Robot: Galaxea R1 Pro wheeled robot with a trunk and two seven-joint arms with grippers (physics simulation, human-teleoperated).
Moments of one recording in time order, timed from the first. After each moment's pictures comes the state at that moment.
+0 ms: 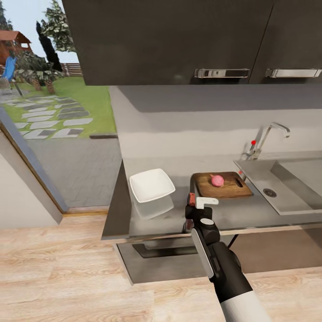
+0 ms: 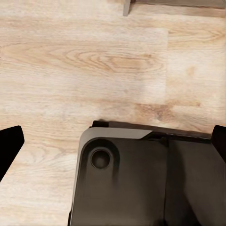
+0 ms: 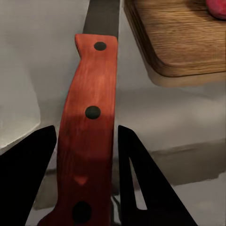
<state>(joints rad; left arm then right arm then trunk) 0.26 -0.04 0.05 -0.87 0.06 -0.10 0.01 -0.54 0.17 0.19 -1.31 -0.08 0.57 -0.41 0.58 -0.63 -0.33</state>
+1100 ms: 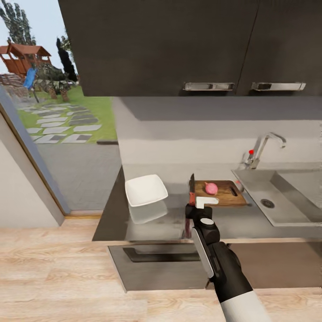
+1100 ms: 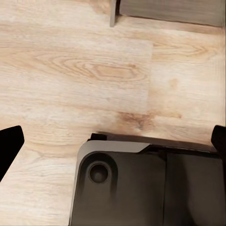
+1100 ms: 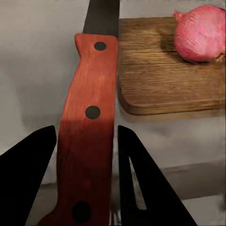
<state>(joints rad) 0.26 -0.04 0.05 -0.87 0.06 -0.10 0.01 -0.54 0.17 0.19 -1.32 -0.08 0.57 -0.41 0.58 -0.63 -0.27</state>
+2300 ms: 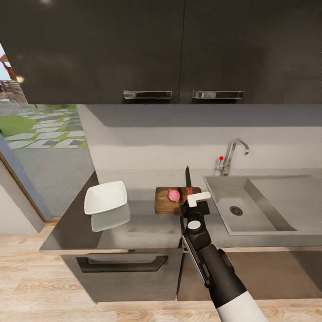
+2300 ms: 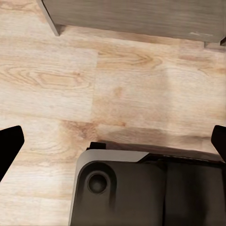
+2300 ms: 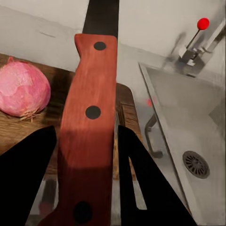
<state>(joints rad) 0.26 -0.04 0.05 -0.87 0.06 -0.10 0.01 -0.54 0.17 0.32 -1.31 0.22 0.59 -0.43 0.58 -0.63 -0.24</state>
